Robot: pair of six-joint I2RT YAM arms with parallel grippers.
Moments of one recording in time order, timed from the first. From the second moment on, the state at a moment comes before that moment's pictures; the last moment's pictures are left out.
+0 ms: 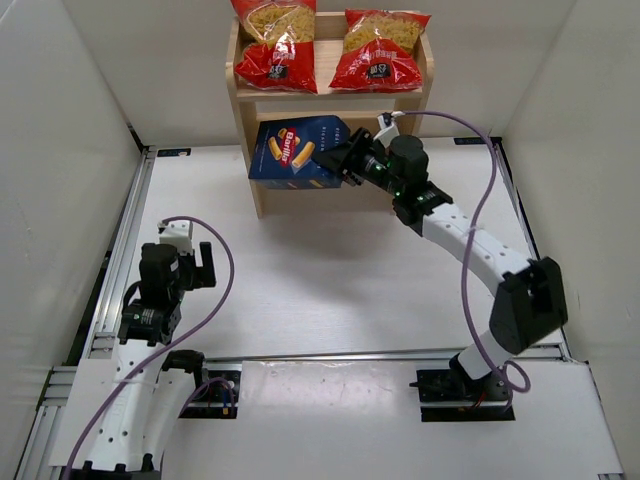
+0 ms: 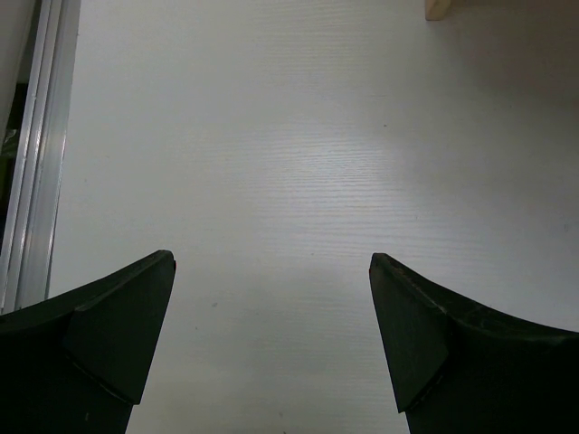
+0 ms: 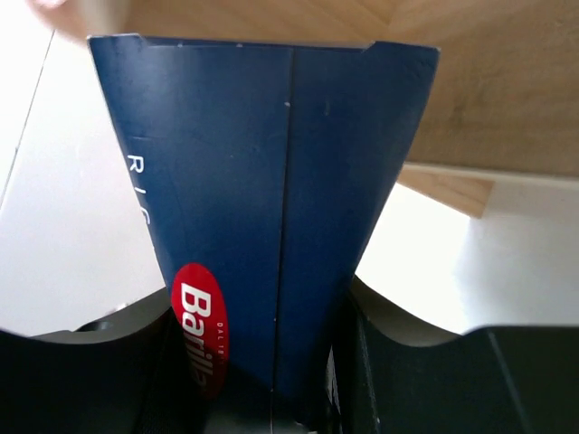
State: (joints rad) left arm -0.08 0.58 0.63 -0.58 -0.14 0.01; right arm 0.56 1.55 1.29 0.22 -0.33 1.01
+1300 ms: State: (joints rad) left arm -0.06 0.57 0.63 -0.62 -0.15 0.01; right arm 0.46 2.00 1.80 0.15 -0.30 1.24
